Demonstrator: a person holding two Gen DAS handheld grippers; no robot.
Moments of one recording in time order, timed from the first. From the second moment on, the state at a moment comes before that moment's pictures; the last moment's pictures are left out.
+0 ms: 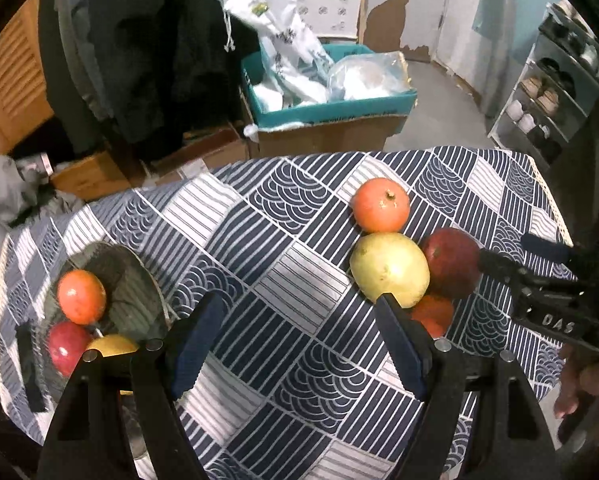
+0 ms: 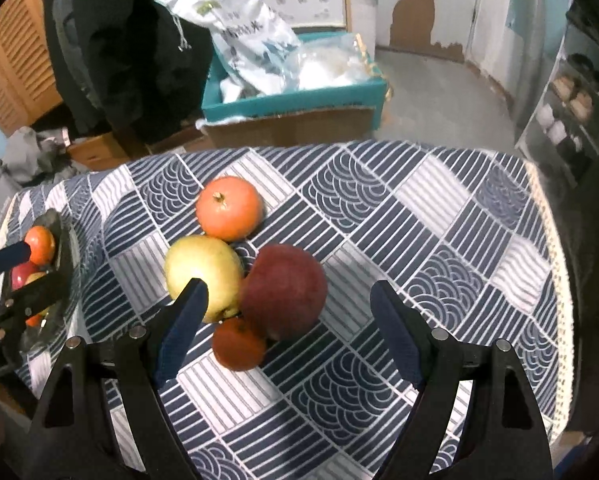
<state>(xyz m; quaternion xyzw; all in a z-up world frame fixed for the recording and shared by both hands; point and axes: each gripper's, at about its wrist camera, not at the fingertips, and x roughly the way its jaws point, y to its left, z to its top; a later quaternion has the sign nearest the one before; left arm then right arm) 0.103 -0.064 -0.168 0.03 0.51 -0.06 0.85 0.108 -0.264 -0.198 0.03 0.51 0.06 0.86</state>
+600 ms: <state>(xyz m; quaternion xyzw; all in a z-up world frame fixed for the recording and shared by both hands) 0.128 -0.073 -0.204 0.02 0.53 -0.05 0.84 0.131 -0.269 -0.255 0.07 0.57 0.07 0.82</state>
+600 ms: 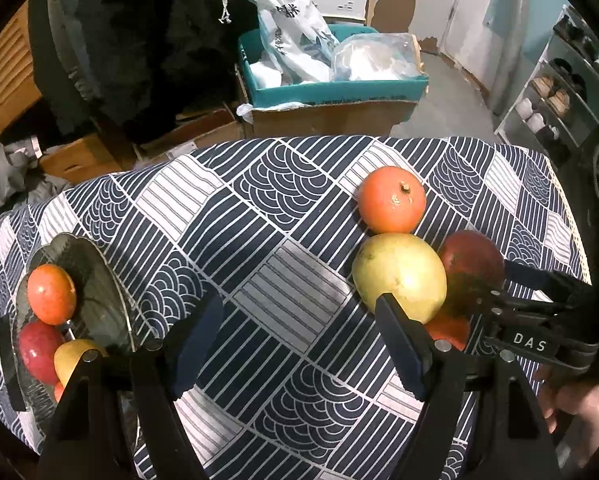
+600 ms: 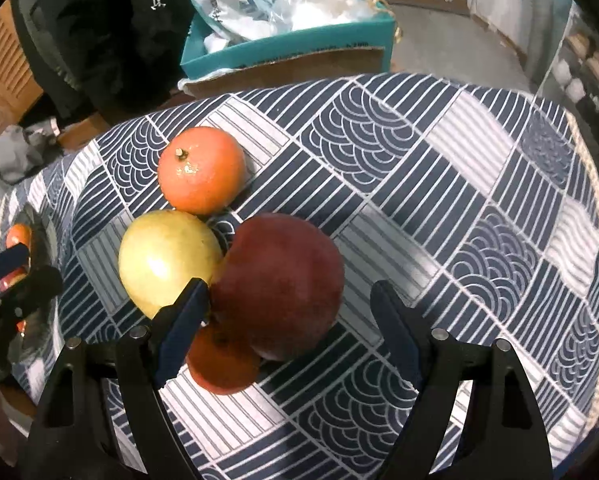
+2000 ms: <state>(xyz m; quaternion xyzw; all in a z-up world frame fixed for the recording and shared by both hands) 0.154 -0.143 -0.258 -0.01 0.60 -0.12 0.79 0.132 -0.311 -0.264 0.06 0.57 0.04 0.82</state>
